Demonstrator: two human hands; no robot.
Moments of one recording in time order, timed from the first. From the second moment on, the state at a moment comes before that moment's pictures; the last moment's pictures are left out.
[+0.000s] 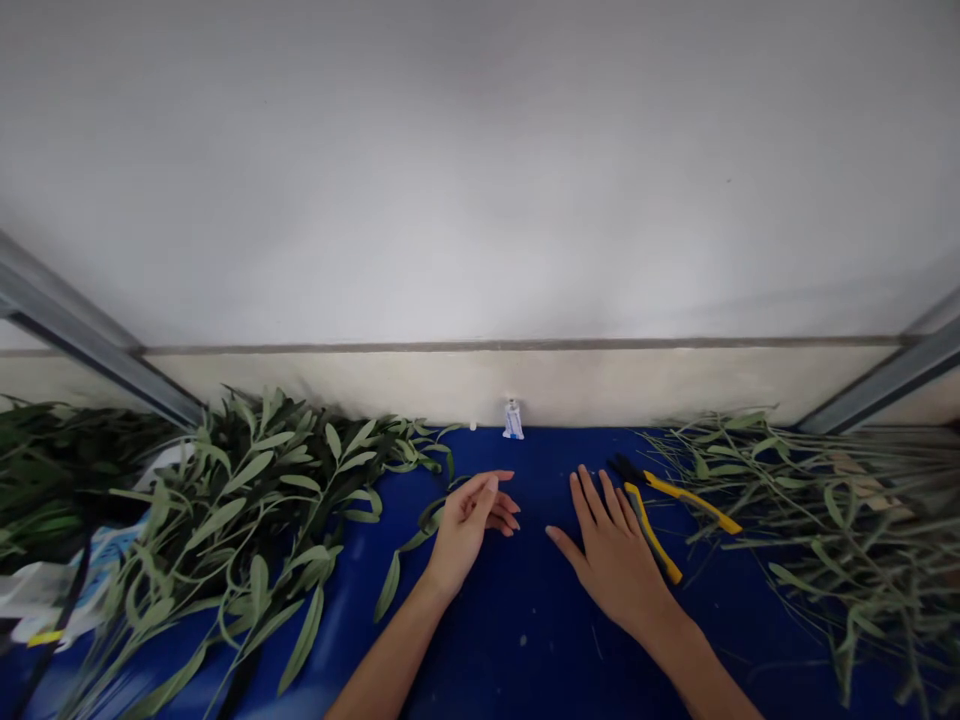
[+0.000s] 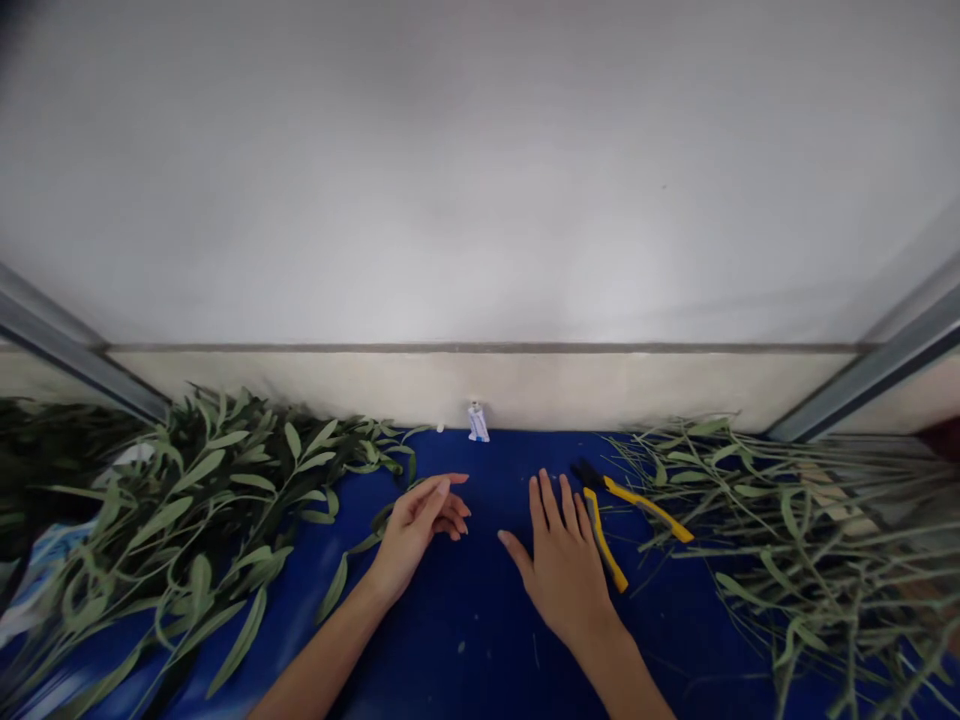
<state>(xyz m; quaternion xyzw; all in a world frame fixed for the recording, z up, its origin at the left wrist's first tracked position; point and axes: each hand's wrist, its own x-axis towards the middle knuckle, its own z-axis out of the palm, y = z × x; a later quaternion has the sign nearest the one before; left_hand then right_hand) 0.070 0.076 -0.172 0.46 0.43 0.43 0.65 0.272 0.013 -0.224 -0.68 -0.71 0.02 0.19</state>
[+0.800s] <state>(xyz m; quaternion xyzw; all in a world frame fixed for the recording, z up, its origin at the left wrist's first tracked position) 0.073 0.076 -0.174 0.47 0.41 0.42 0.65 0.282 0.015 -0.168 -0.47 -0.28 0.53 0.65</state>
